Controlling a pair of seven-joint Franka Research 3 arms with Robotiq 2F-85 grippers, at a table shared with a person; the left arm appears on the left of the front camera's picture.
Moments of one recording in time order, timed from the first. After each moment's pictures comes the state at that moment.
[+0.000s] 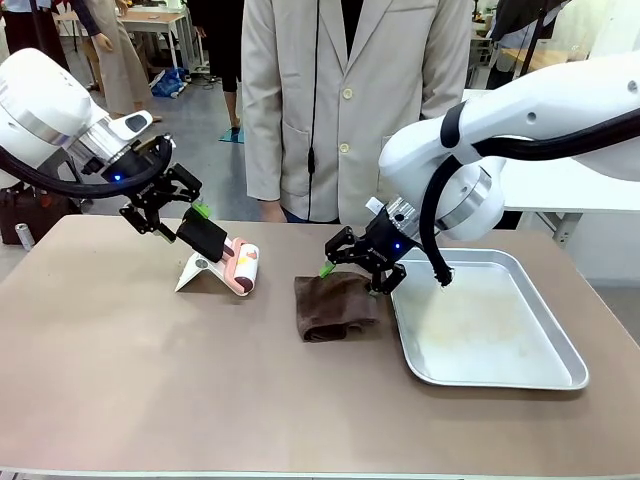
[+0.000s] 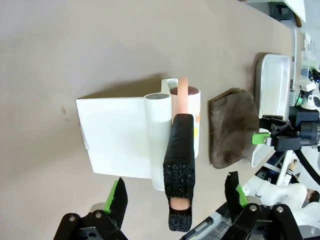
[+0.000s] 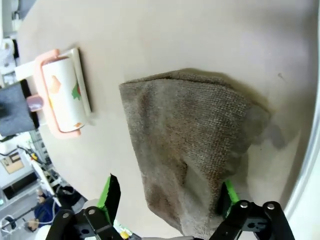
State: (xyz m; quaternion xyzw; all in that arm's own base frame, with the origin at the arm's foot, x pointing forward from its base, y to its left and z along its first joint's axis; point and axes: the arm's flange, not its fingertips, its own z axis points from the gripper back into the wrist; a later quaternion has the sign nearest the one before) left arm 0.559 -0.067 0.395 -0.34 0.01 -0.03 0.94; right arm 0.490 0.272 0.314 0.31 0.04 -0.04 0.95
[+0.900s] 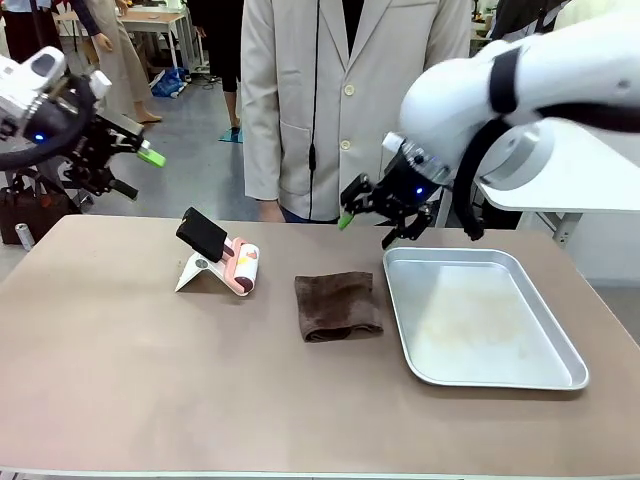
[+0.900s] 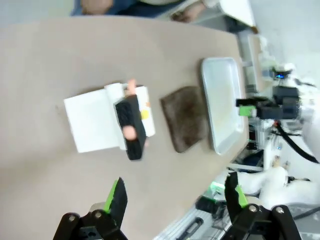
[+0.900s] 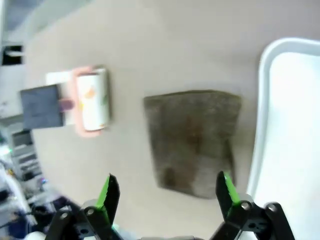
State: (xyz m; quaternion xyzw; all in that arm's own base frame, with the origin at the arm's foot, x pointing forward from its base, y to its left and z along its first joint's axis) left arm 0.495 -0.001 0.484 -0.43 -0.09 -0.07 0.90; right arm 0.478 0.253 0.433 0.26 -0.06 -0.02 0.96
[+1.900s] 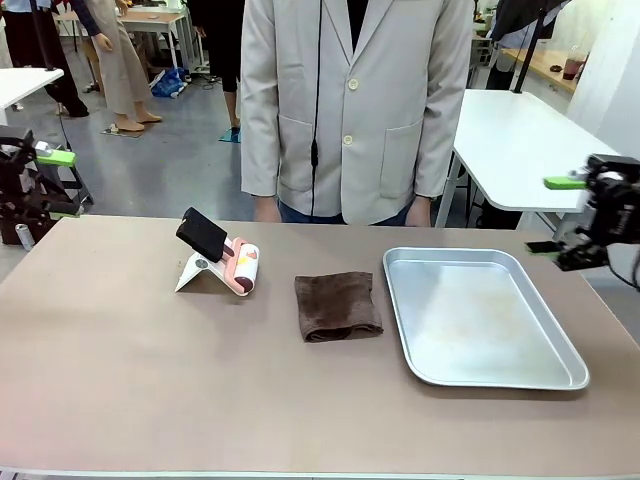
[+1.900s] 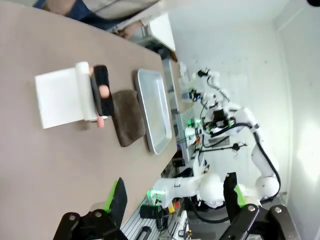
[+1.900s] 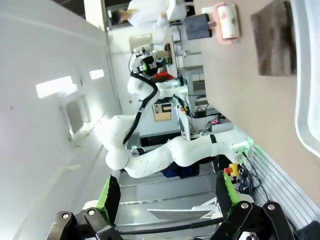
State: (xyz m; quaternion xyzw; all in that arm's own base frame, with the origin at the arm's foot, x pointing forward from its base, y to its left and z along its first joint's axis) left arm 0.413 0.103 0.439 -0.61 -0.14 -0.01 0.78; right arm 0.356 -0.037 0.428 0.68 0.05 -0.05 0.73
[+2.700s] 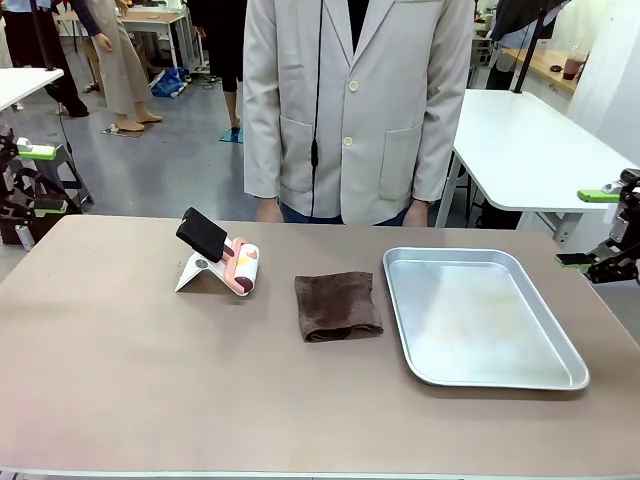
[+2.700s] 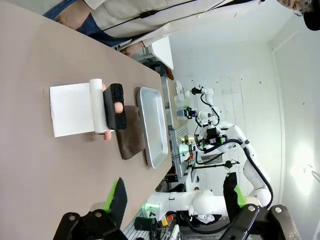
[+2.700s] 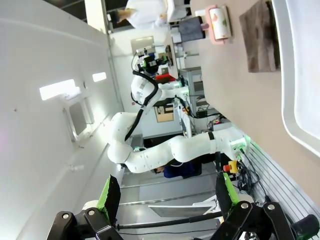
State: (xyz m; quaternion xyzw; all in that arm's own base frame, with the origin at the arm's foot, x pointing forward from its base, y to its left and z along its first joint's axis) left arm 0.419 0.128 0.428 -0.62 -0.16 0.03 0.77; right arm 0.353 -0.065 0.417 0.69 0.05 -0.06 0.72
